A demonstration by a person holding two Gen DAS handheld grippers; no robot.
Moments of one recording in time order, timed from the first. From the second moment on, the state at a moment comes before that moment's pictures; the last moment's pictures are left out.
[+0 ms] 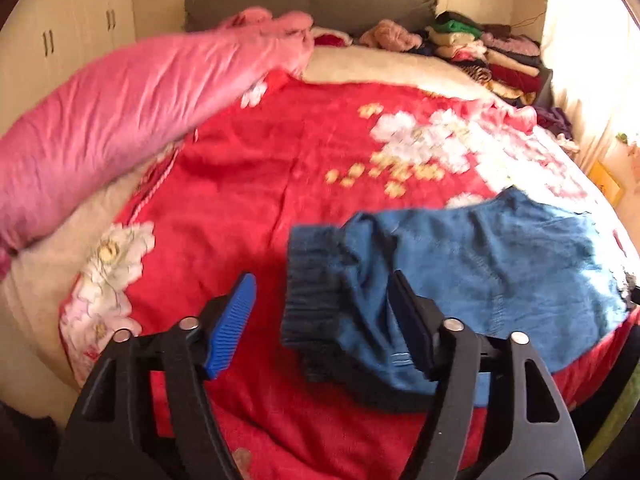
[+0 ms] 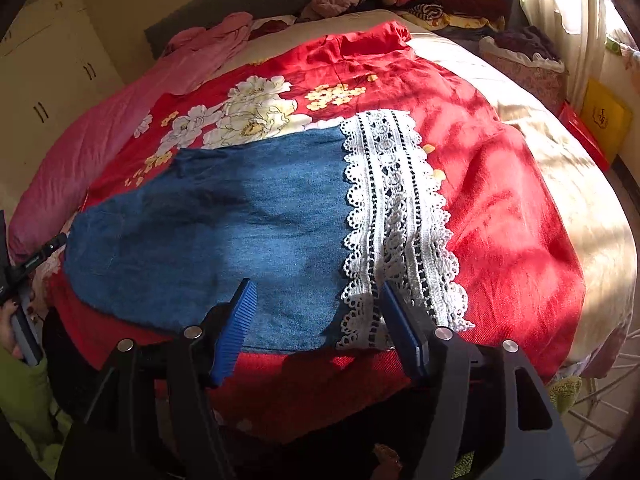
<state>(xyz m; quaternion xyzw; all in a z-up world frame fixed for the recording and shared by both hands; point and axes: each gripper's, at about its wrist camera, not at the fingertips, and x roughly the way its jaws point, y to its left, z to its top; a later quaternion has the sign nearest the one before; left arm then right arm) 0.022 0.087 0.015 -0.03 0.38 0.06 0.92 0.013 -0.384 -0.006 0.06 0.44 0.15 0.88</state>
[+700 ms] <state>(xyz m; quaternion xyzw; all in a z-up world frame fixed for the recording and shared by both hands) 0.080 -0.036 -0.062 0.02 0.48 -0.13 0.87 0.037 -0.375 -0.032 0.07 0.46 0.16 0.87</state>
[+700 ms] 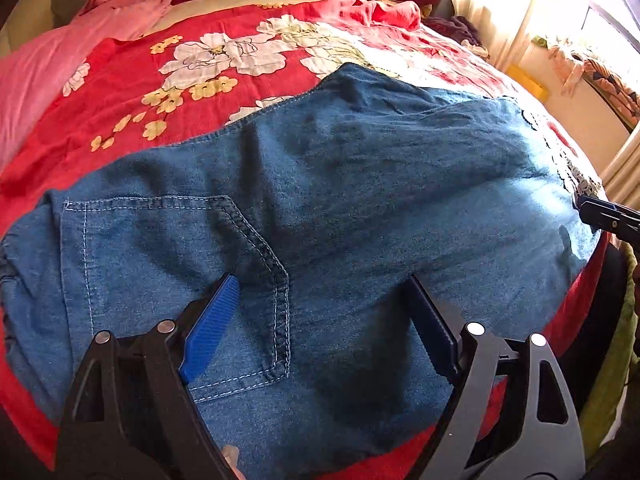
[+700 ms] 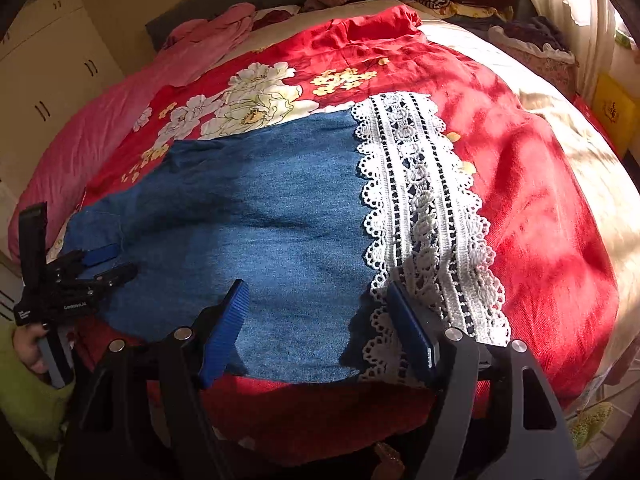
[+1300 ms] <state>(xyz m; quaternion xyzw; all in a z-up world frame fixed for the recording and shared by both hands) 0.171 -0.056 0.003 0.04 0.44 -0.14 0.89 0.068 -0.358 0.005 0.07 0.42 0.18 0.89</state>
